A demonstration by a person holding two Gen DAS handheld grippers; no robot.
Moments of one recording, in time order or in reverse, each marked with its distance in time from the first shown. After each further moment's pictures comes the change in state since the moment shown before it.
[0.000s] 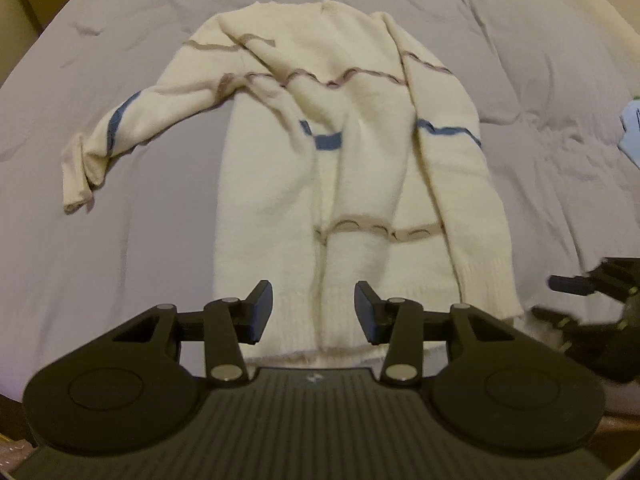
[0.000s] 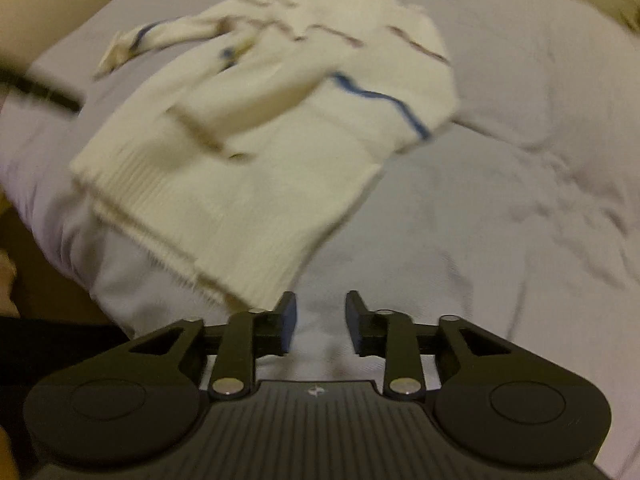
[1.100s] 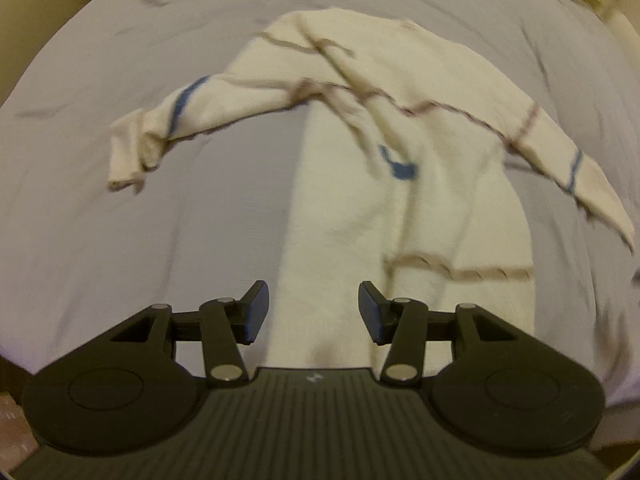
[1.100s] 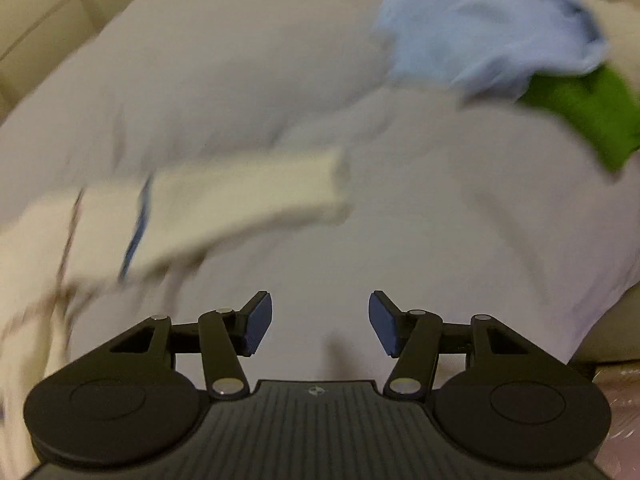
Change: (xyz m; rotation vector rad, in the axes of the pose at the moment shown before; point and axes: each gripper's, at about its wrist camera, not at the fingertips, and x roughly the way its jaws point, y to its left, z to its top) left arm -0.001 0.070 0.018 -0.214 -0.006 0.048; right arm -0.021 -0.239 -0.036 1.149 -0.022 -0.323
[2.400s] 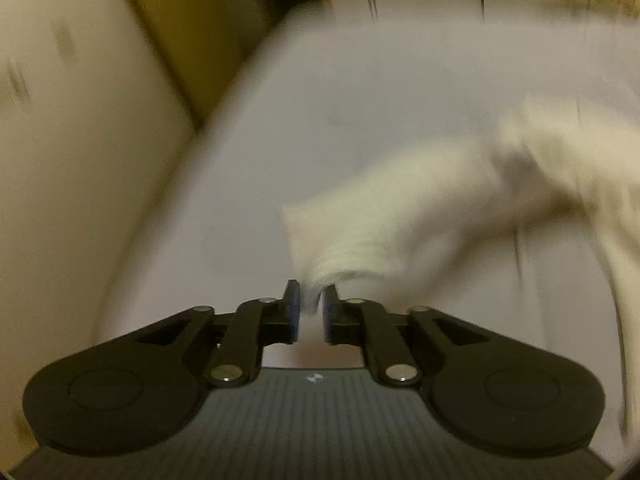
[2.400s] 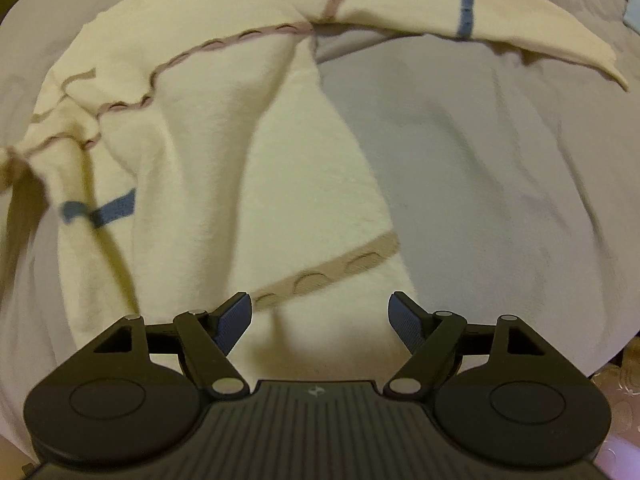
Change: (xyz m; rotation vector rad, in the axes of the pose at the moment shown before) left arm 0.000 0.294 0.065 0.142 -0.202 0.284; right arm 0.023 0.280 -0.132 -0.231 0.309 0.021
